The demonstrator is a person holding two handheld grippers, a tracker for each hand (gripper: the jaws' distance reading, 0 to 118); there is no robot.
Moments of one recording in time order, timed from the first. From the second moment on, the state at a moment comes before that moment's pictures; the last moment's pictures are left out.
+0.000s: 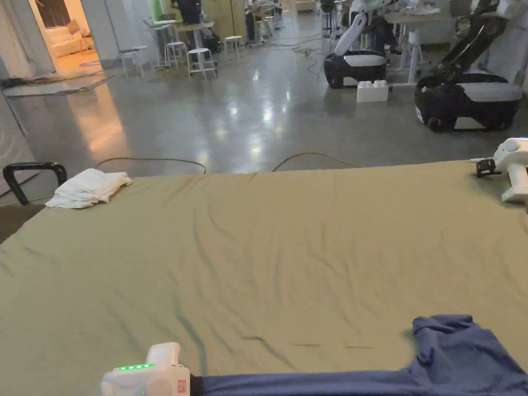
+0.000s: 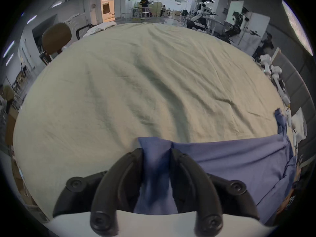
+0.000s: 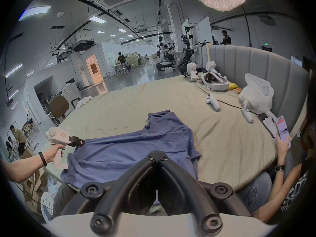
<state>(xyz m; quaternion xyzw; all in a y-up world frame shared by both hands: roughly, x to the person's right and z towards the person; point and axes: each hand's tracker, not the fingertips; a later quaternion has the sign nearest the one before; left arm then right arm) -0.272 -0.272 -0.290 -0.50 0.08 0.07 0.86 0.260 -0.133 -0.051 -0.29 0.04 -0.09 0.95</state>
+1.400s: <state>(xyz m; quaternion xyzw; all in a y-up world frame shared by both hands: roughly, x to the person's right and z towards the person) -0.296 -0.213 -0.042 -0.44 -0.05 0.12 0.89 0.306 -0.195 -0.039 -0.42 0.01 -0.04 0.91</state>
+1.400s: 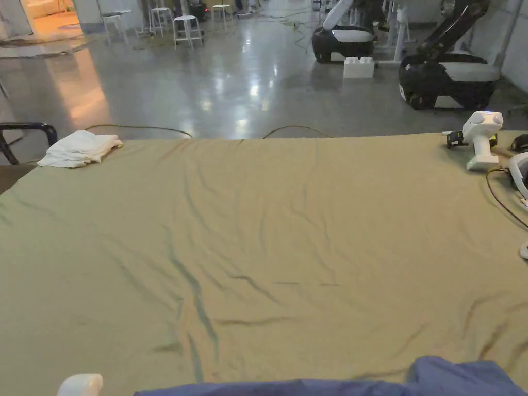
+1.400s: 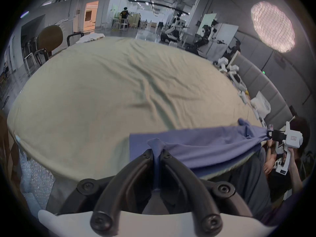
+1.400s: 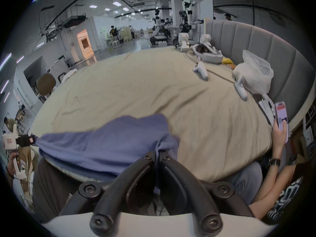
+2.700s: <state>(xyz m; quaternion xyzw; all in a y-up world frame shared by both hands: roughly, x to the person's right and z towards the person) -0.172 0.036 0.093 0.03 0.06 -0.05 1.00 0.186 0.002 0.058 0.02 0.09 0.02 1.00</state>
